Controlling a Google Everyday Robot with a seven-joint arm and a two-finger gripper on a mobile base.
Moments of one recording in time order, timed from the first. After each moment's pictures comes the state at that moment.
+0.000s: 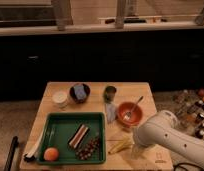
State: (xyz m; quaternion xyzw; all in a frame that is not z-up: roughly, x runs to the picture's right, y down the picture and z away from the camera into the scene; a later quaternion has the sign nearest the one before) arm 0.166 0.272 0.709 -0.28 -0.08 0.08 0.95
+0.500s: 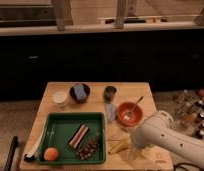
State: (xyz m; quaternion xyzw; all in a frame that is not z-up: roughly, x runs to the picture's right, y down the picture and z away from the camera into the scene) arm 0.151 0.279 0.714 -0.28 -0.10 0.04 0.95
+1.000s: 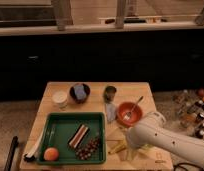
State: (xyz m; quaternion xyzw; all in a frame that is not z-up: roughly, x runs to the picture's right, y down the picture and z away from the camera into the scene) arm 0.133 0.293 0.732 -0.30 -0.12 -0.01 0.95
